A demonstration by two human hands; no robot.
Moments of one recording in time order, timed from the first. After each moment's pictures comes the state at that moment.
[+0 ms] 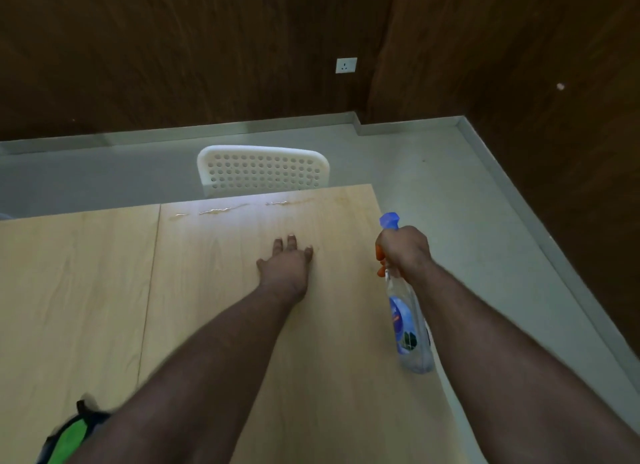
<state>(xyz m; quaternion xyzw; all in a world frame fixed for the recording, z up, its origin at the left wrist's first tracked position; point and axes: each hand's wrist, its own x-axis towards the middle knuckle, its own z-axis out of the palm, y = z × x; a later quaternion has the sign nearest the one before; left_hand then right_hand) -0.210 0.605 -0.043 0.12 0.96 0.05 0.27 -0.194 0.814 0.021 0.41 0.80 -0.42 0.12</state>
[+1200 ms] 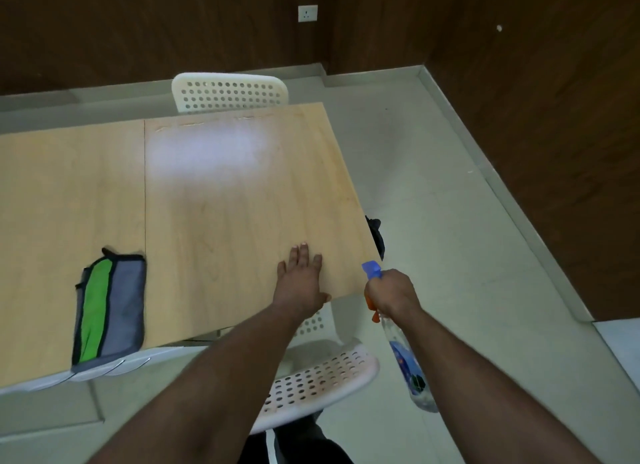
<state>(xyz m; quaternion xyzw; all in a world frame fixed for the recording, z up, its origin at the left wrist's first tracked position) 0.123 0.647 -0.055 0.18 0.94 0.10 0.26 0.180 0.828 0.011 0.40 0.80 -0.37 0.24</state>
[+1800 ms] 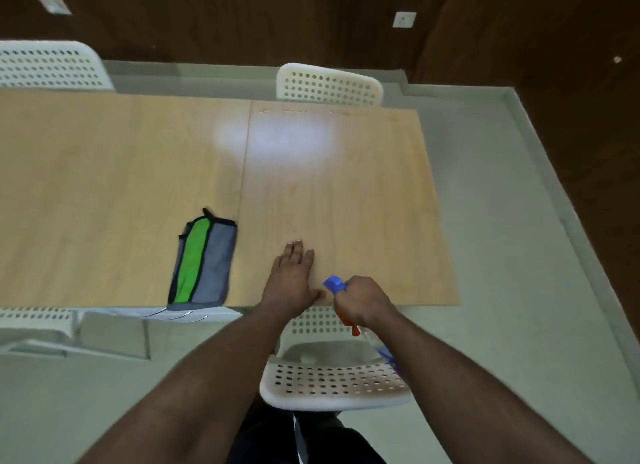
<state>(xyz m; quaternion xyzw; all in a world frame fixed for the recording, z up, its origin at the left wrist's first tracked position) 0.135 0.481 -0.058 0.07 0.96 0.14 0.21 0.157 0.648 0.009 0.13 0.89 -0.26 0.35</state>
